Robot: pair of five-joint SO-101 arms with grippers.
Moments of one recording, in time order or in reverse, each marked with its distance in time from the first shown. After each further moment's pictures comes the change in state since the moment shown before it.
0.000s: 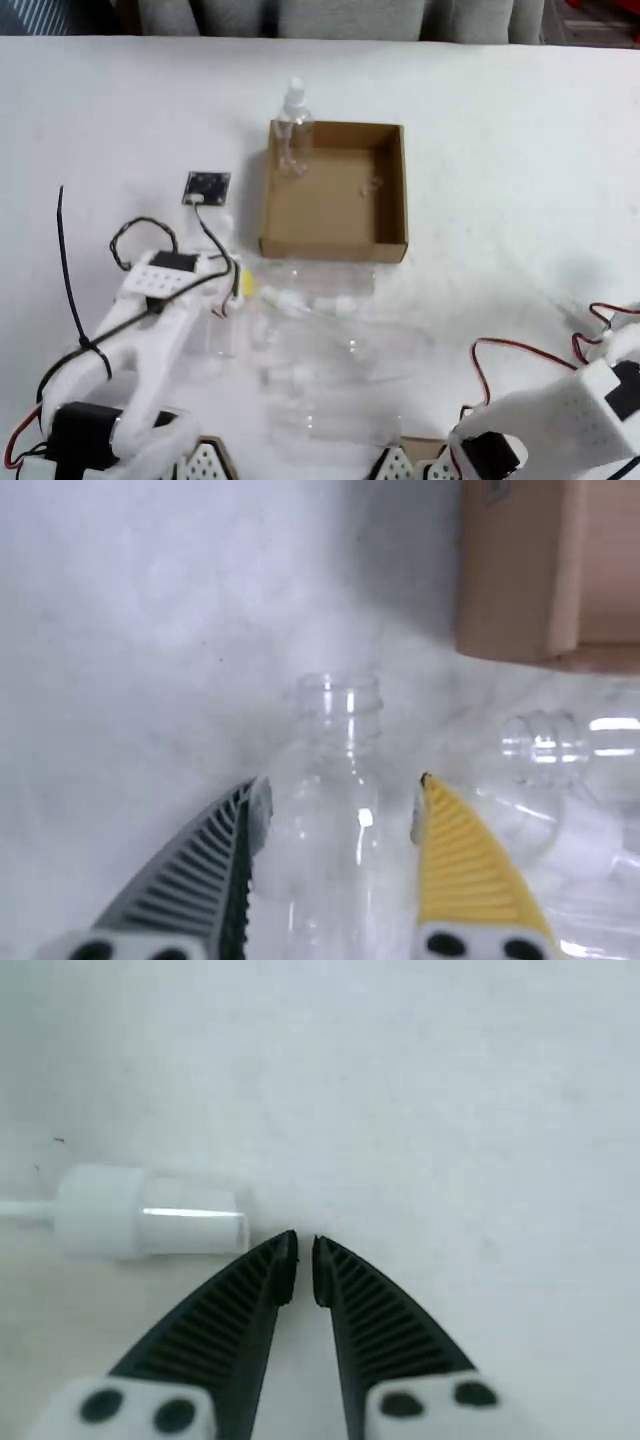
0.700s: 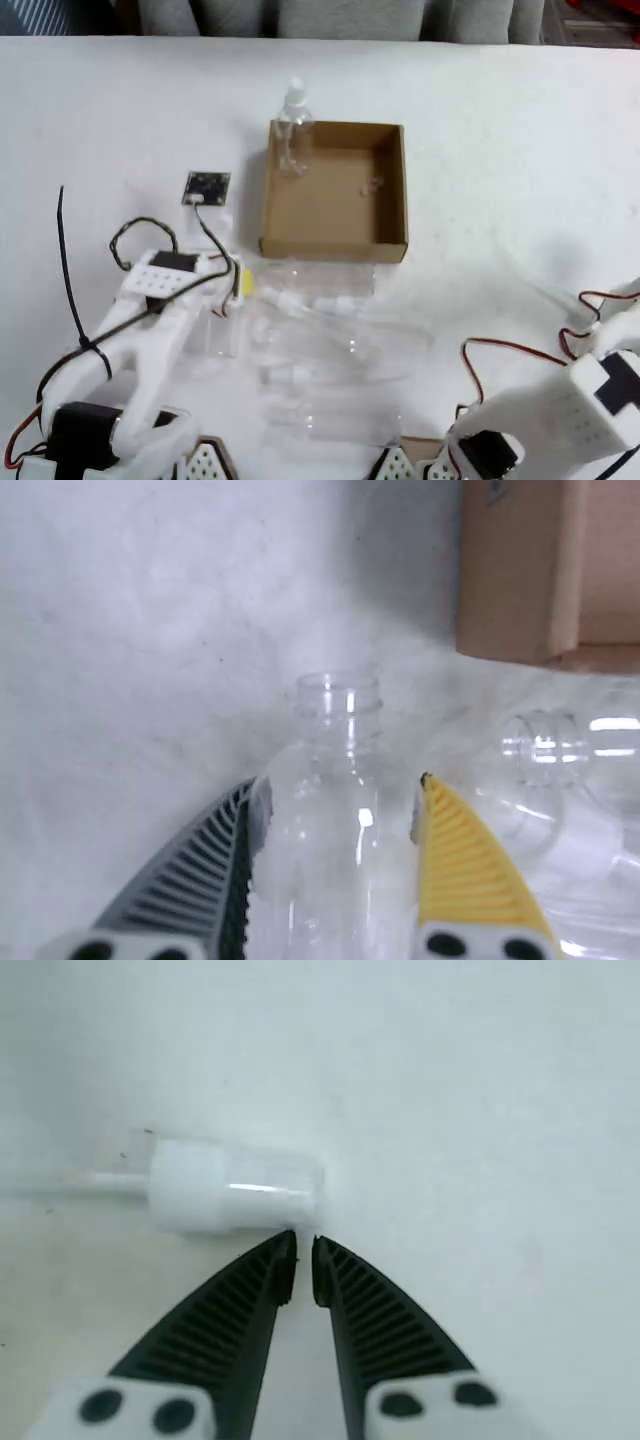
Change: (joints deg) left arm 0.0 0.0 0.0 0.0 0.0; right arm -4.4 -0.5 -3.3 4.4 -0.6
